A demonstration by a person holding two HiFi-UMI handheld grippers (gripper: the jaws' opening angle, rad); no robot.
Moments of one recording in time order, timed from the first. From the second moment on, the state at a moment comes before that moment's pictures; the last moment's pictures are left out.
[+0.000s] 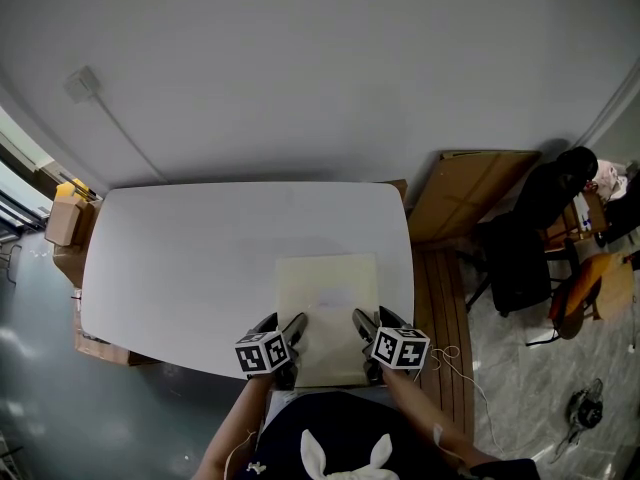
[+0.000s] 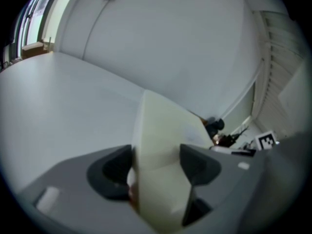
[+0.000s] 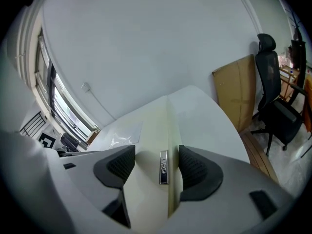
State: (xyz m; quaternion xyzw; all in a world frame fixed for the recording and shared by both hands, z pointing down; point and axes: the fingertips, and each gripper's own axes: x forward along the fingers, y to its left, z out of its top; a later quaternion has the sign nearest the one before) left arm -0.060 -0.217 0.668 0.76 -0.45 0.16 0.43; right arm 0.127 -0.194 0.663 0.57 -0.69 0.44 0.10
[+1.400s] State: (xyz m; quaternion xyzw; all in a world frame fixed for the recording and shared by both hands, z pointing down) left arm -0.057 -0.233 0.596 0.80 -0.46 0.13 0.35; right arm 0.128 -0.216 0.590 0.58 -0.72 0.38 0.04
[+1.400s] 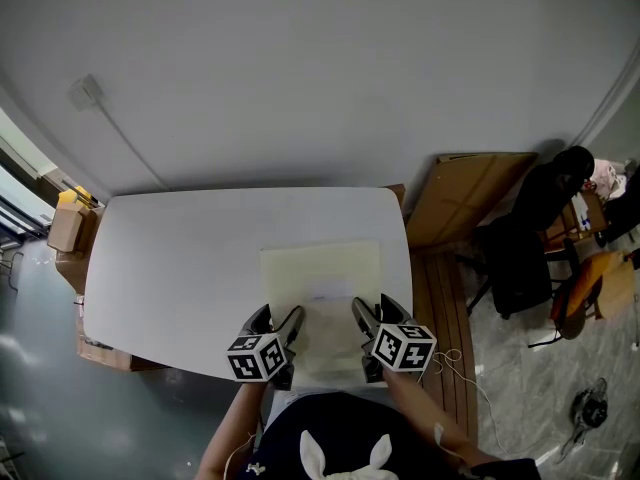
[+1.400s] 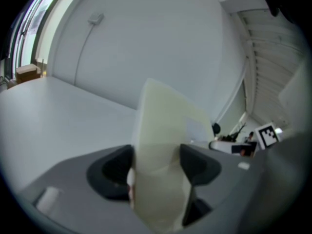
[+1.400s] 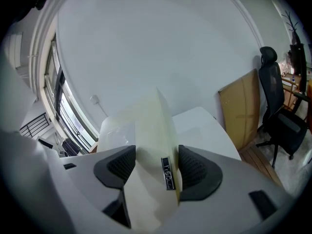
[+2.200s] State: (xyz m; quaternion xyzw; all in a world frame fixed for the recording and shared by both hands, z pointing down) left arm -0.066 -0.232 0.564 0.82 -0.47 0.12 0.31; right arm 0.116 -0.216 0.557 0.58 -0.74 0.34 0.02
